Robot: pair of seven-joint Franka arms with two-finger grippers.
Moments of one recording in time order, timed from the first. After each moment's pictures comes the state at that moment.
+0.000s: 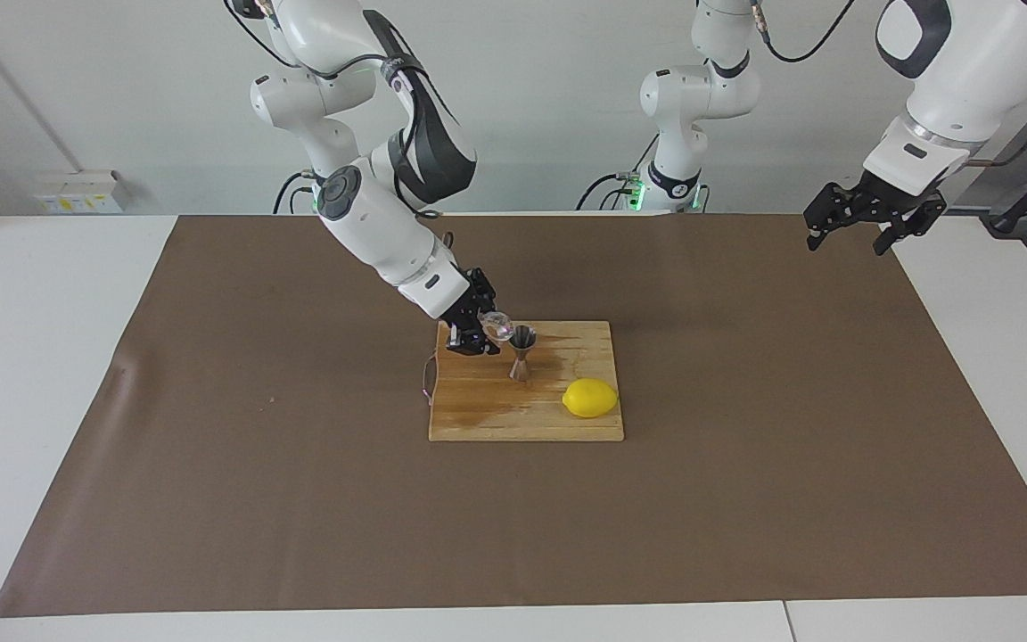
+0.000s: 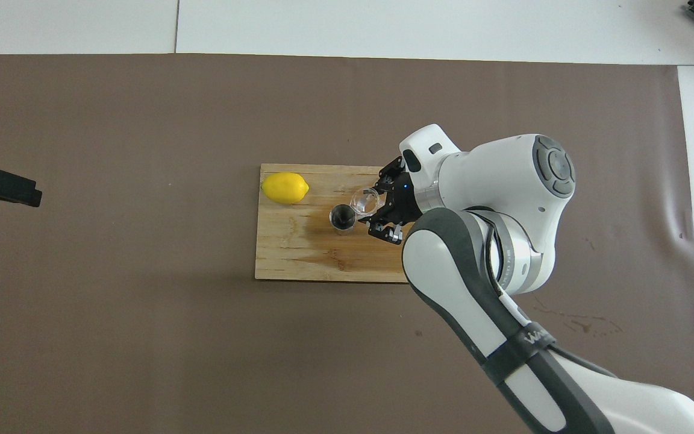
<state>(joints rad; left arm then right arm) -0.01 0.01 0.00 -1.57 0.00 1.56 0.16 0.49 0.24 -0.07 -1.85 0.62 2.26 -1.27</state>
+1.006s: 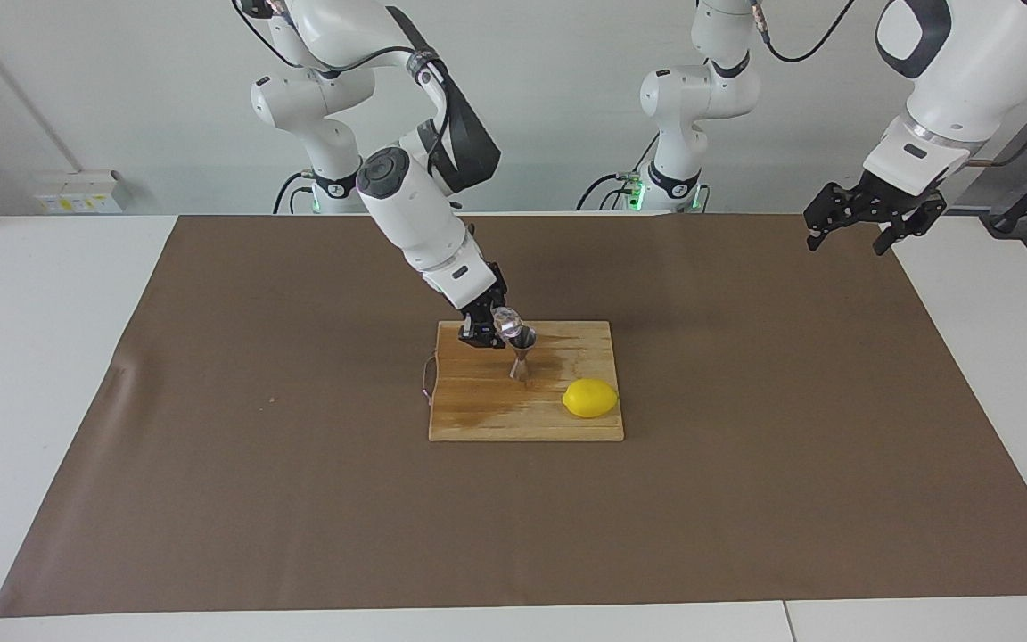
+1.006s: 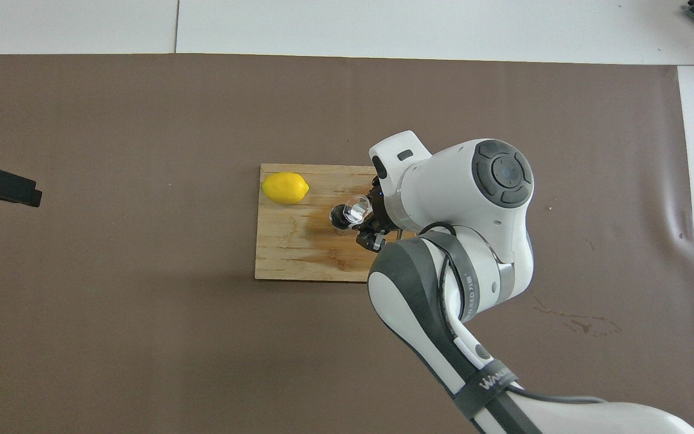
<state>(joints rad) -0.01 0.01 0.00 -1.57 0.00 1.56 0.16 0.56 0.24 -0.07 -1.80 0.36 2.21 -0.96</state>
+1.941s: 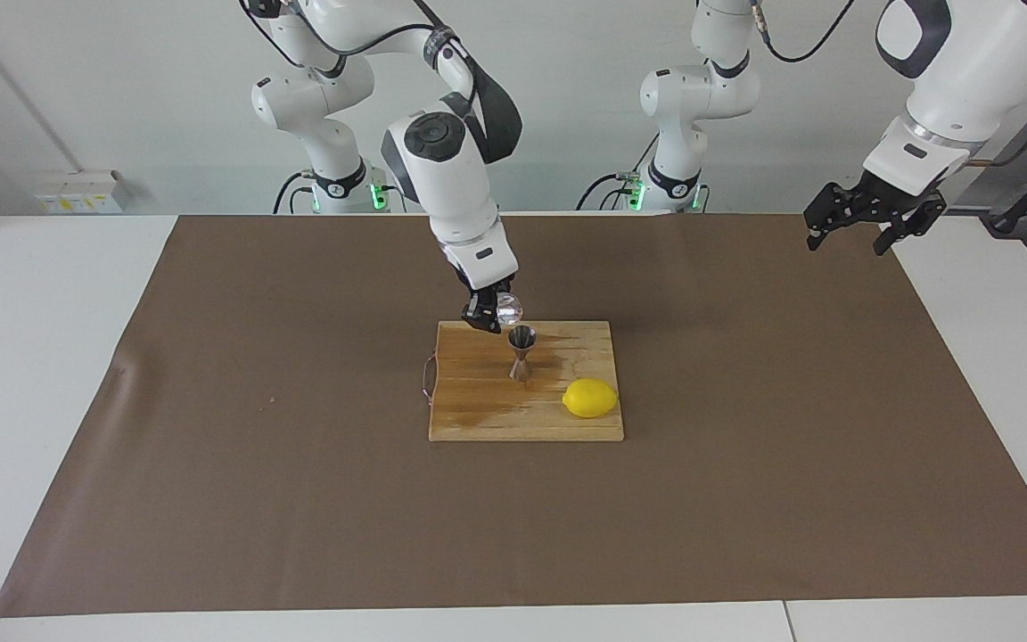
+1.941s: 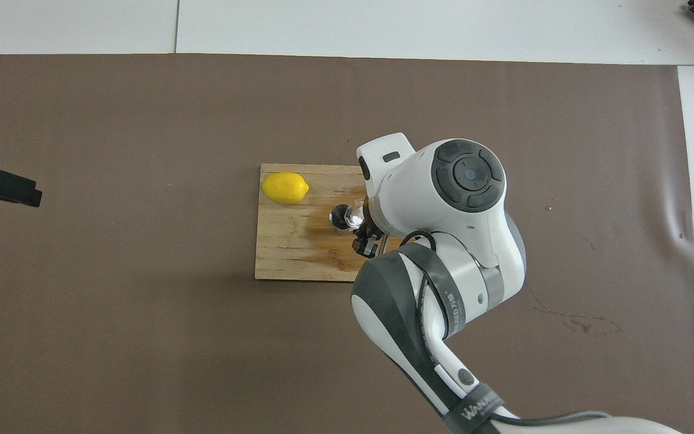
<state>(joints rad) -0.01 0.01 0.00 -1.57 0.00 1.56 0.16 0.60 0.24 -0.07 -1.73 0.20 2.09 -0.73</state>
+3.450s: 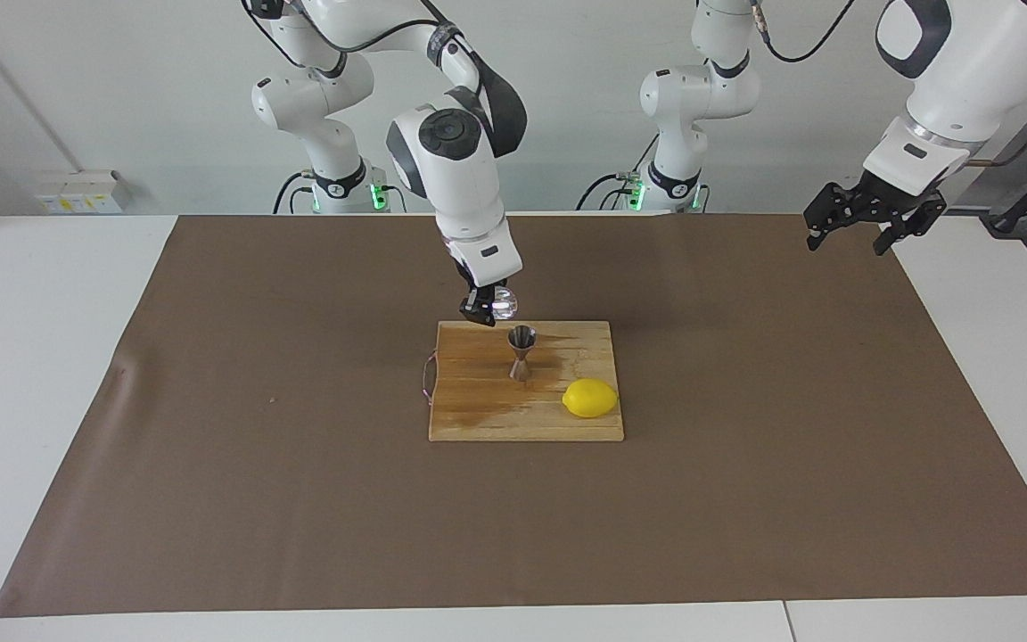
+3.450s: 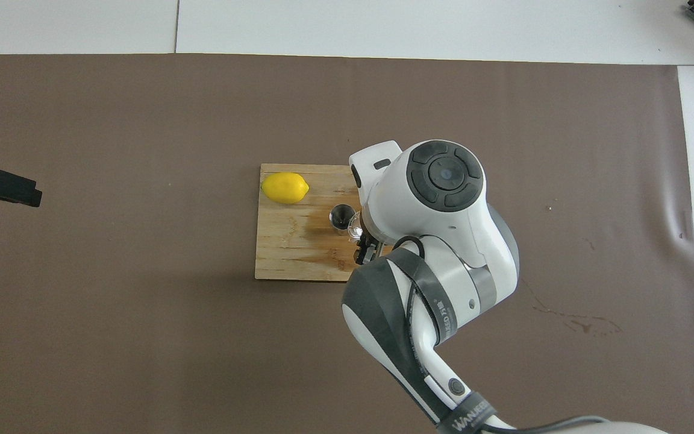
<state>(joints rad) -0.01 0.01 0.00 -1.57 0.00 1.56 0.16 0.60 0.24 -0.08 -1.70 0.15 2.01 -0.68</state>
